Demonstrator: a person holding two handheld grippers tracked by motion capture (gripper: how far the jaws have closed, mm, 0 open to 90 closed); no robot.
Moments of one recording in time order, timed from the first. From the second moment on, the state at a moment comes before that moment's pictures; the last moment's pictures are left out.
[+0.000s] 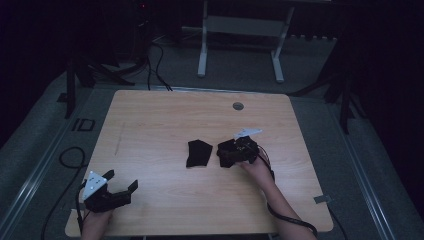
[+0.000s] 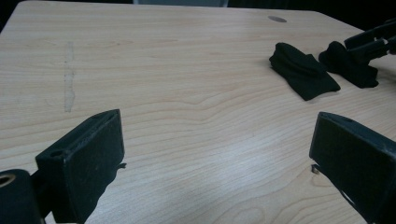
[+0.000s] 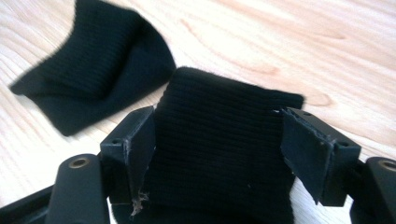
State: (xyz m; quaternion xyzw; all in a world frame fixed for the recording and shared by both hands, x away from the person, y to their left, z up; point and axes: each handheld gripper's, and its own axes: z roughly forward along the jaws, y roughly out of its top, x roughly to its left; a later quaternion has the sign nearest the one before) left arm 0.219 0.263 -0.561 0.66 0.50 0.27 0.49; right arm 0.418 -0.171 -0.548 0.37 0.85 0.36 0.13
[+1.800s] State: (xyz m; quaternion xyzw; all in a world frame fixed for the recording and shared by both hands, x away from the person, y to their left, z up) left arm 0.219 0.251 -0.561 0.67 0.48 0.25 0.50; right arm 0.271 -0.166 -0.536 0.29 0.86 0.39 0.11
